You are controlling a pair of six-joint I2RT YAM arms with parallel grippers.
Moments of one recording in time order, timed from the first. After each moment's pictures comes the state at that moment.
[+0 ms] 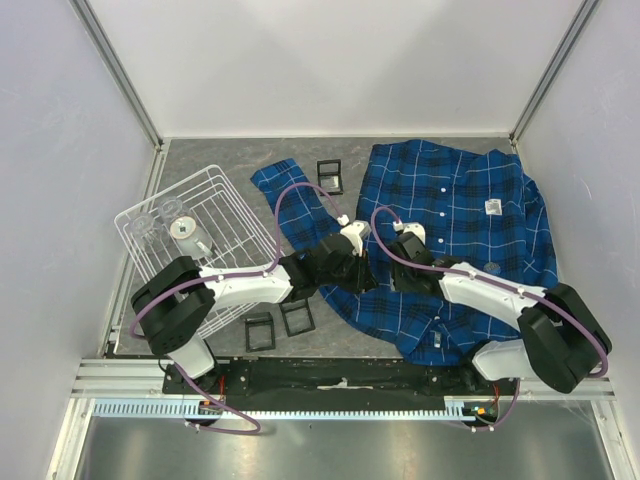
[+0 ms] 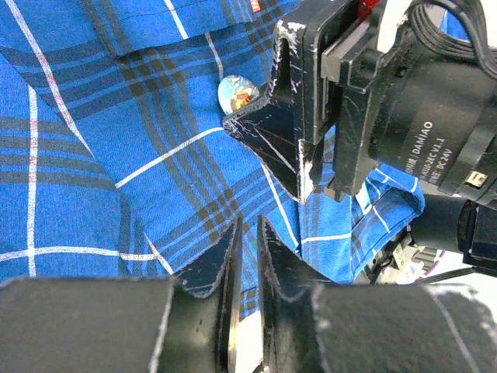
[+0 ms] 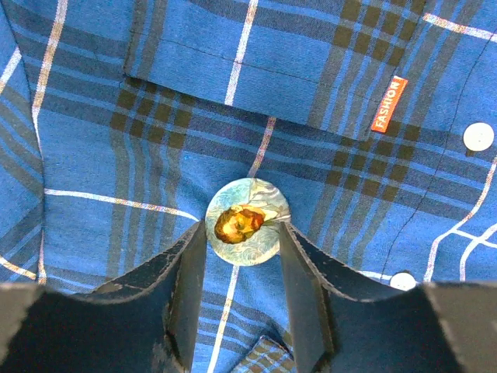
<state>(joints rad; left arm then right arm) -0.99 1.64 0.89 0.16 0.11 -0.67 0.63 1.33 0.64 -0.35 0.29 0.49</state>
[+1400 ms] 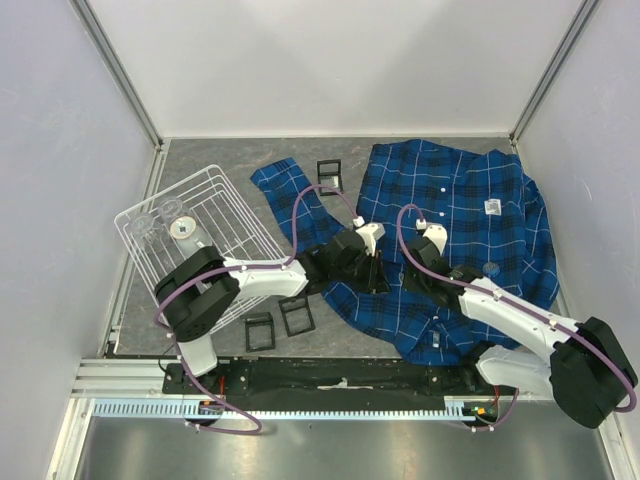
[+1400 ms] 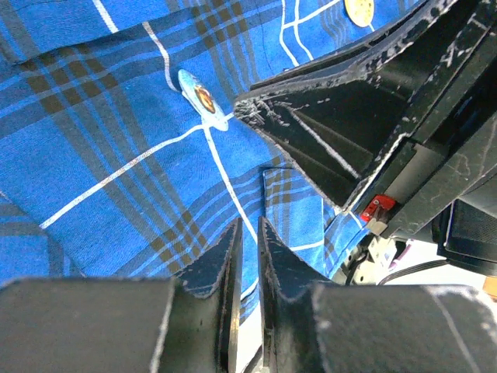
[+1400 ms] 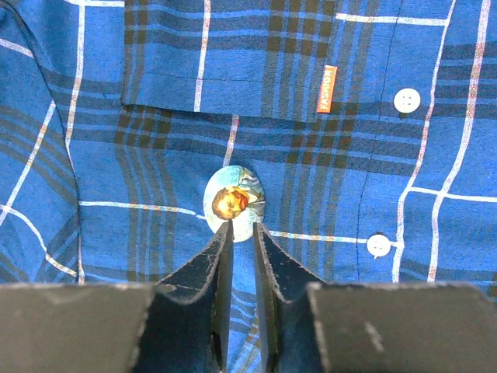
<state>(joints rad) -0.99 1.77 0.98 0.20 0.25 -0.70 0.63 1.13 0.58 -0.38 0.37 0.67</state>
